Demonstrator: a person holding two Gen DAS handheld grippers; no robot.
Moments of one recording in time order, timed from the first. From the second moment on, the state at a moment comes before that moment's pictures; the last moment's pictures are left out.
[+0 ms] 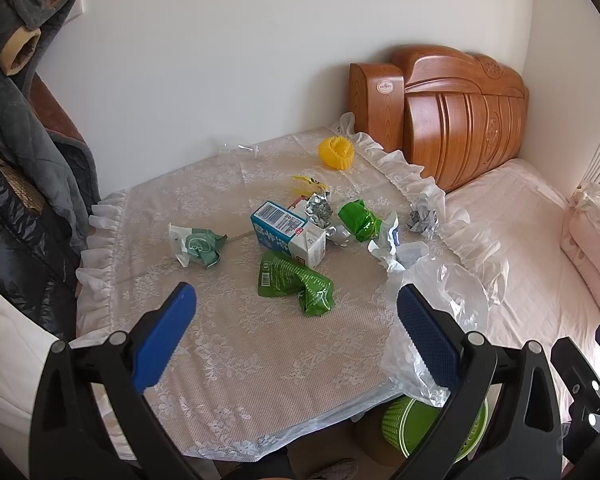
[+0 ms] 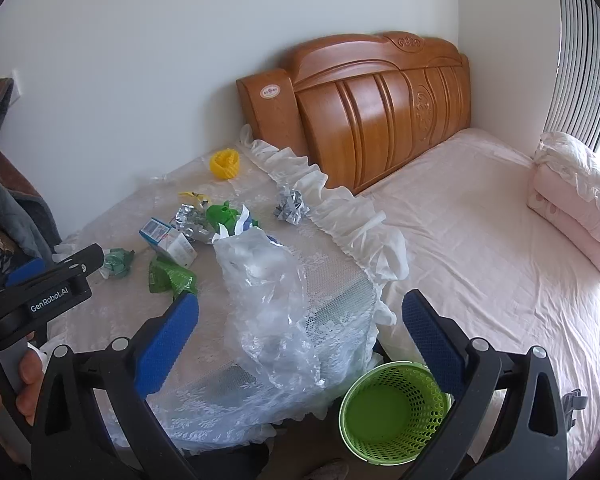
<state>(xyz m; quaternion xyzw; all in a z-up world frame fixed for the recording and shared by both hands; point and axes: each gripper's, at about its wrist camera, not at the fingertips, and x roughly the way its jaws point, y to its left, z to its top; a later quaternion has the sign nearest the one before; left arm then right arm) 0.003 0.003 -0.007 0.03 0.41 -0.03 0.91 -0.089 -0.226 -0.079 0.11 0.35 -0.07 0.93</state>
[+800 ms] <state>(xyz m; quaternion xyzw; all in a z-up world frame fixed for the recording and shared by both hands) 0.006 0.001 -0.007 0.03 0.41 -0.03 0.91 -0.089 -0.226 -0.080 0.11 0.36 -0.07 0.92</state>
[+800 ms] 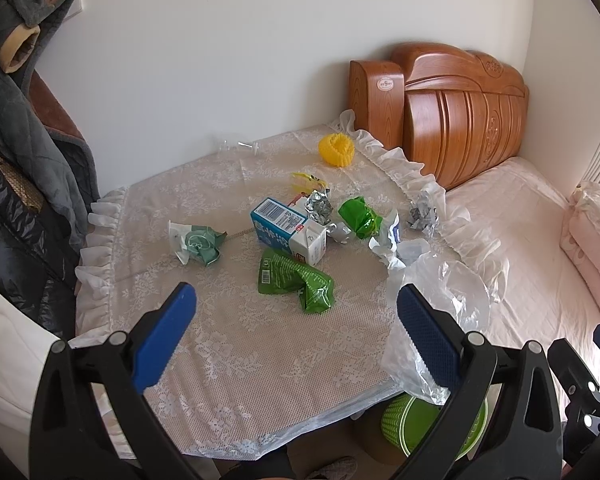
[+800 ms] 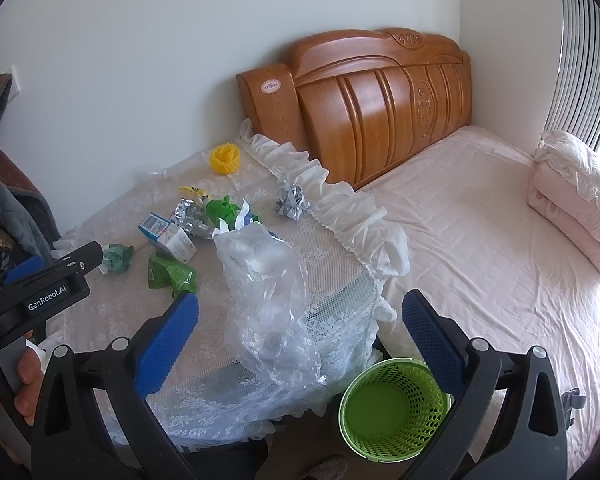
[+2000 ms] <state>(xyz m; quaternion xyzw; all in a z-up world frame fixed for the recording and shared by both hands) -0.010 0.001 -0.019 0.03 0.41 -0.02 0.91 -0.089 -0.224 -0.082 0.11 0.36 -0.07 0.92</state>
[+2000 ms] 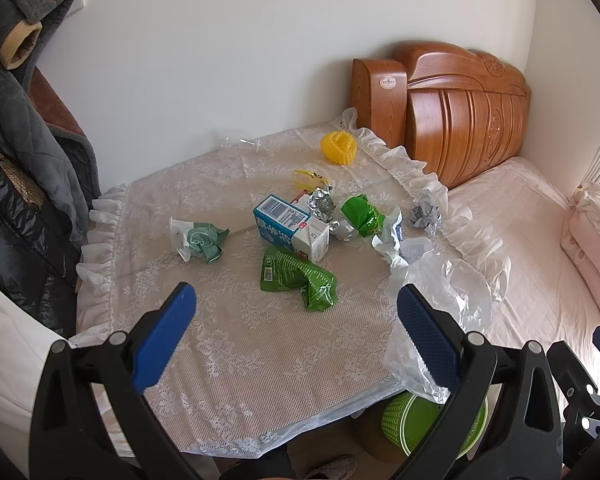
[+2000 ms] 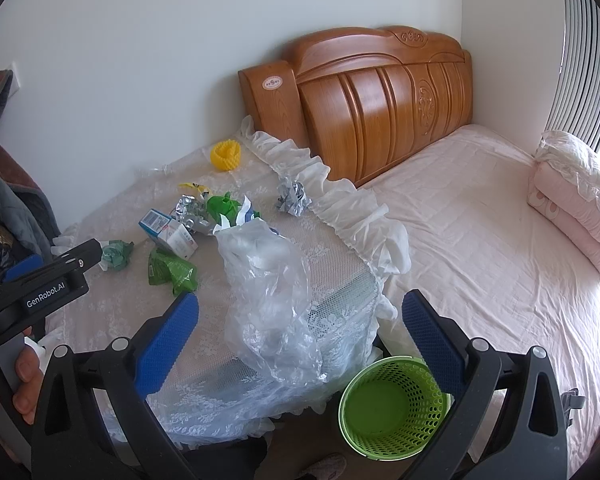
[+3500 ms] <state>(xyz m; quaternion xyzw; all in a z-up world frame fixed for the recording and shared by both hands) 0.120 0.032 -0.158 -0.05 0.56 -0.05 0.83 0.044 -0.203 -0.216 0.12 0.47 -0.06 0.87</state>
